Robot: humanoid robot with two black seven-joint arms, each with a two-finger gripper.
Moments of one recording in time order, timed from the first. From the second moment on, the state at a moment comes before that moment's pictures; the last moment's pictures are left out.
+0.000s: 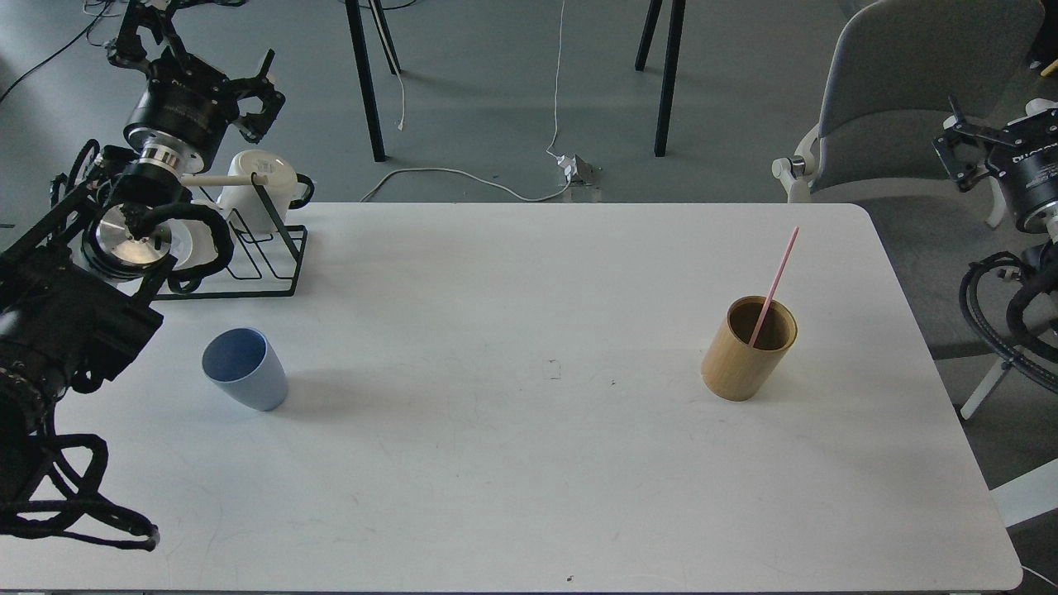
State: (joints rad) left arm -0.90 0.33 -0.82 -0.50 -0.18 -0.49 -0.23; right arm 0.64 -0.56 1.03 0.70 0.24 0.49 0.18
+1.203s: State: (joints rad) left arm -0.83 1.00 -0.53 -1.33 0.83 -0.43 -0.23; right arm 0.64 -0.58 1.04 0.69 0.24 0.49 0.23
